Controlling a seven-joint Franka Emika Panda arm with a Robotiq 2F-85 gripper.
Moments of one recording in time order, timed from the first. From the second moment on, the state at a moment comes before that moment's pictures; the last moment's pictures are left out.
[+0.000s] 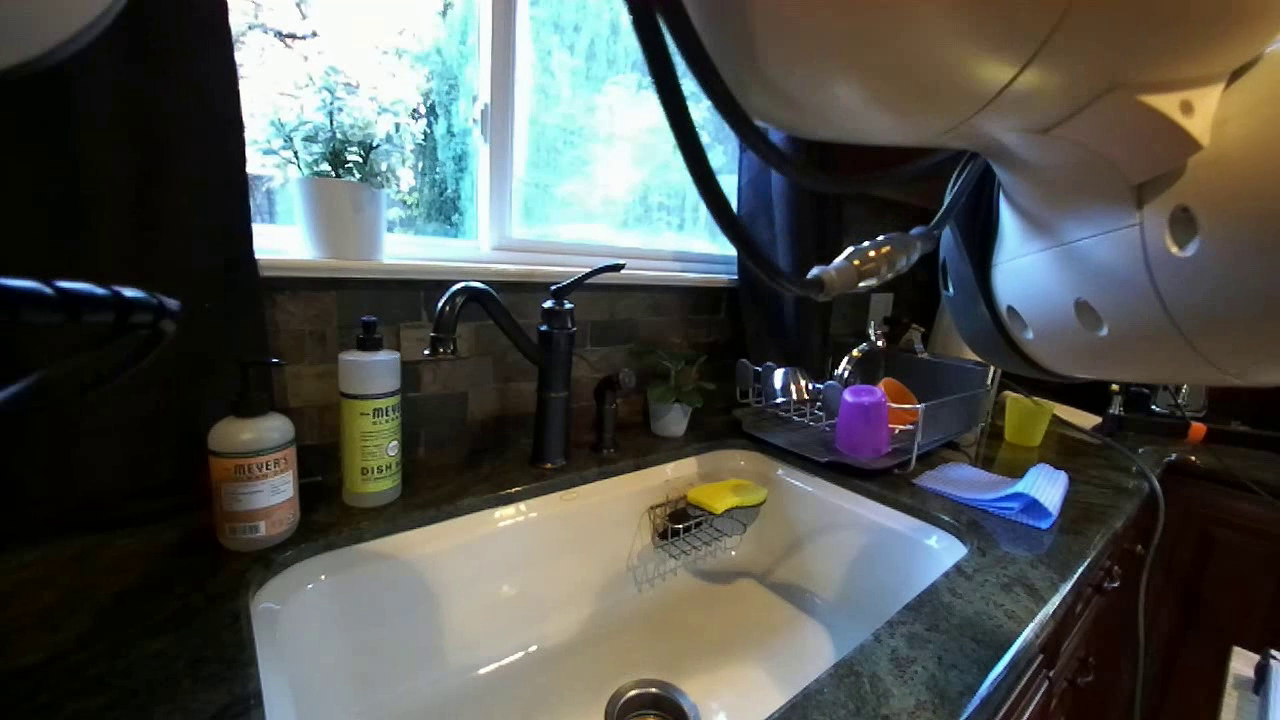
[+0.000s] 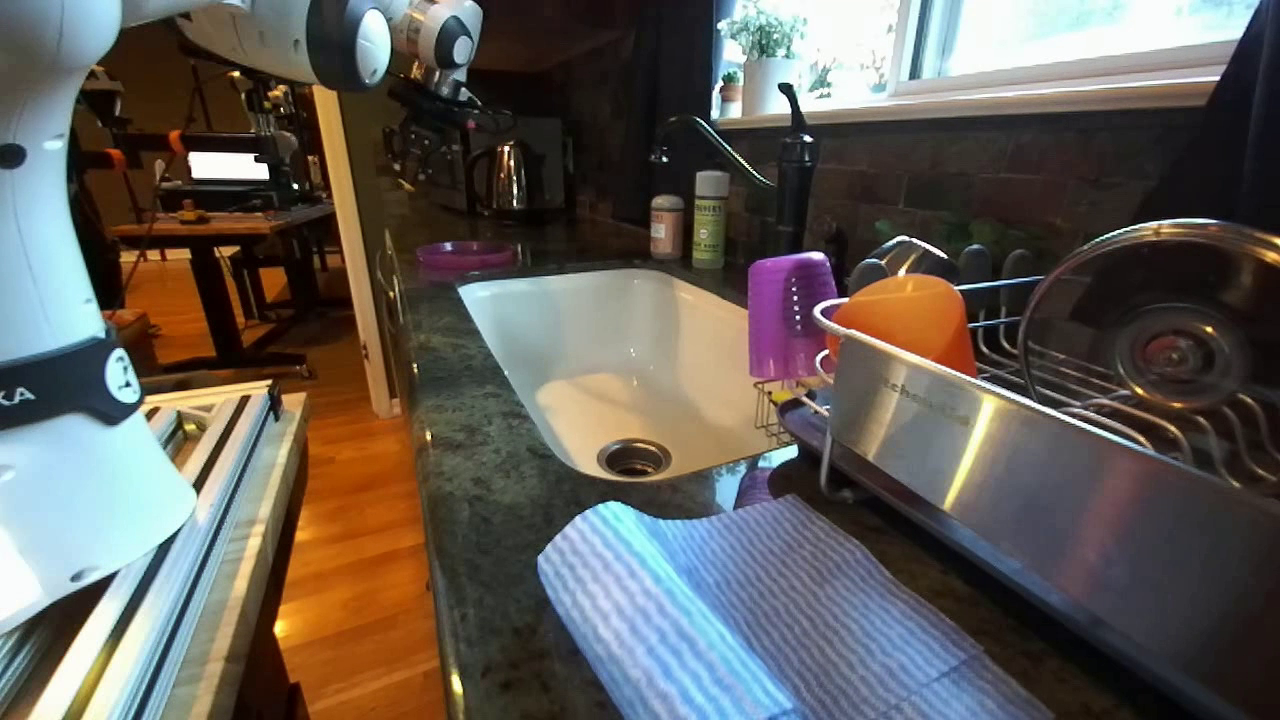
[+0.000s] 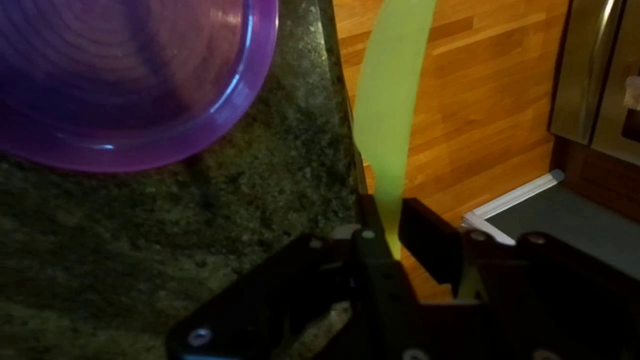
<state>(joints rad) 1.03 1.18 0.28 -0.46 0.14 1.67 -0.24</state>
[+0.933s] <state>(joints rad) 1.03 1.15 0.19 -0.45 0.10 1.49 0.01</state>
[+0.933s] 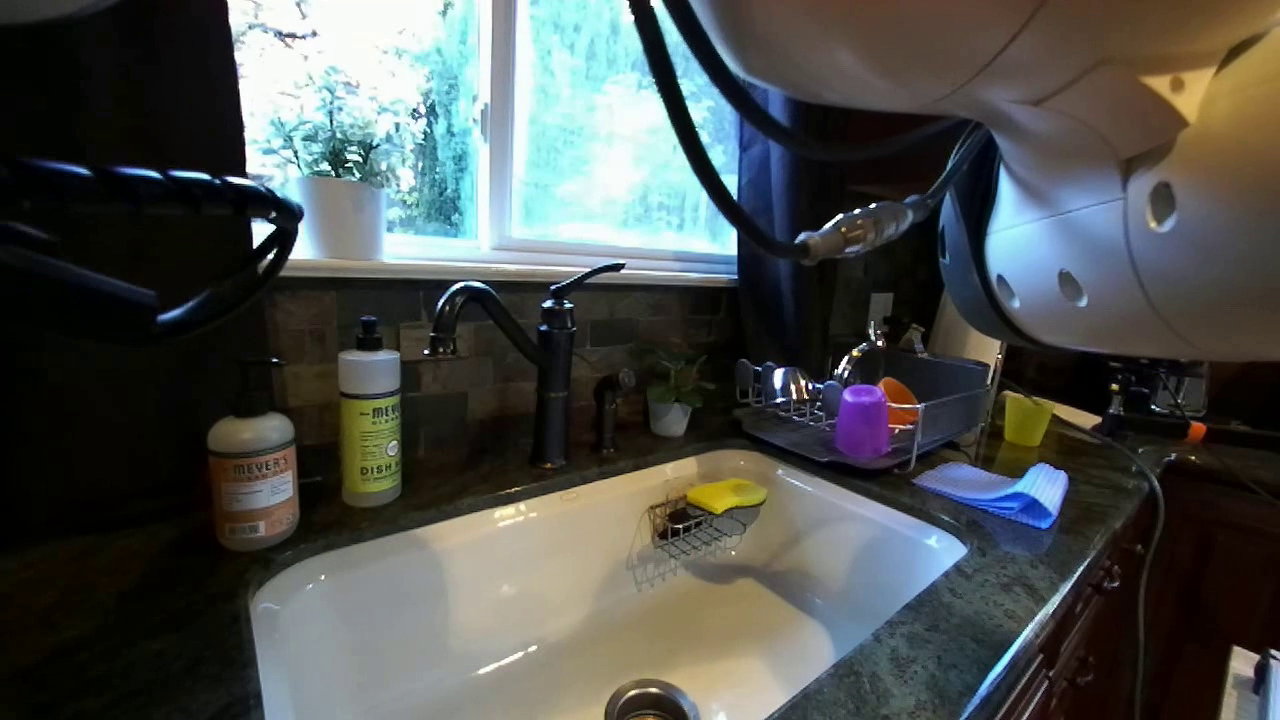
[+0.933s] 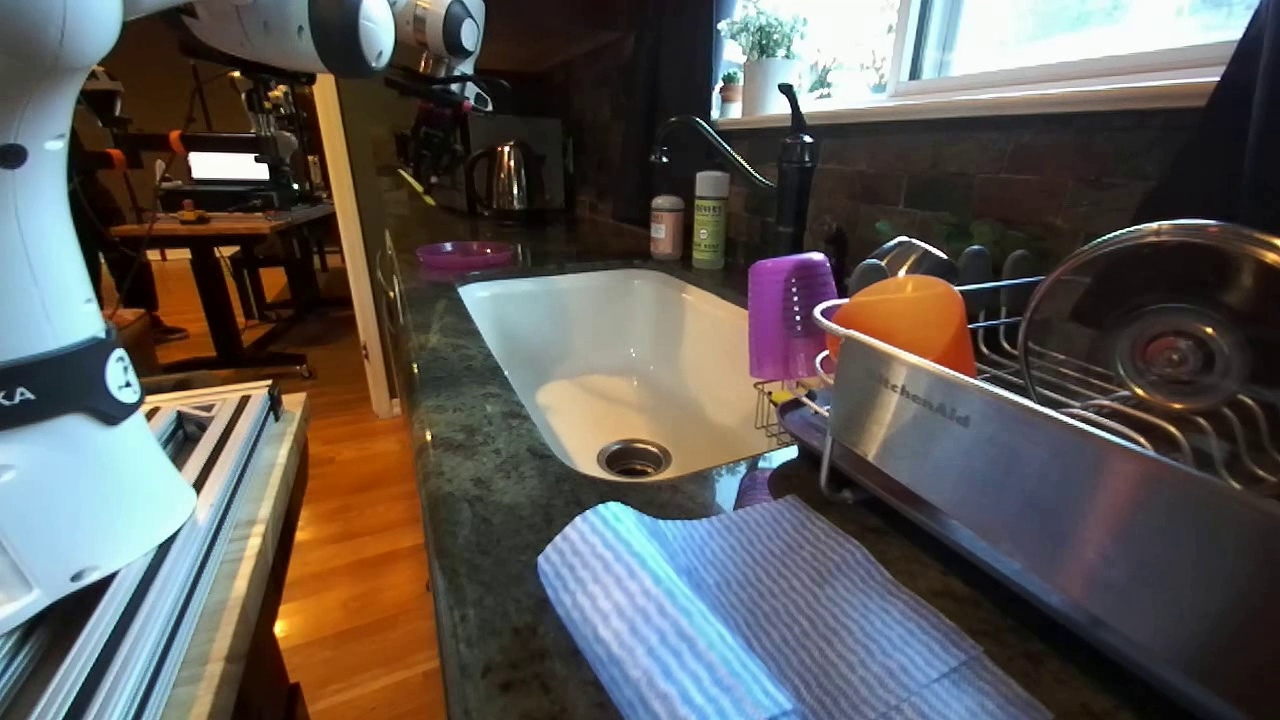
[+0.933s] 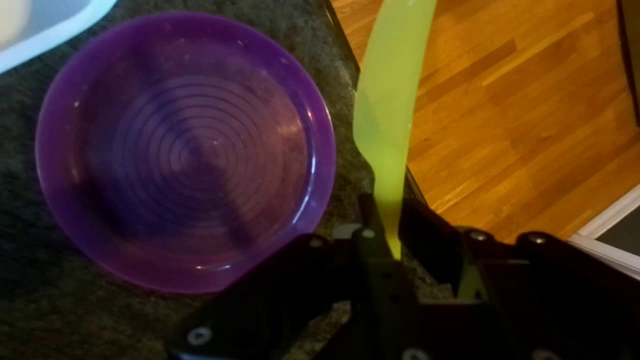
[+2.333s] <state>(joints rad) 1.09 1.16 0.02 -0.46 -0.12 1.30 0.12</state>
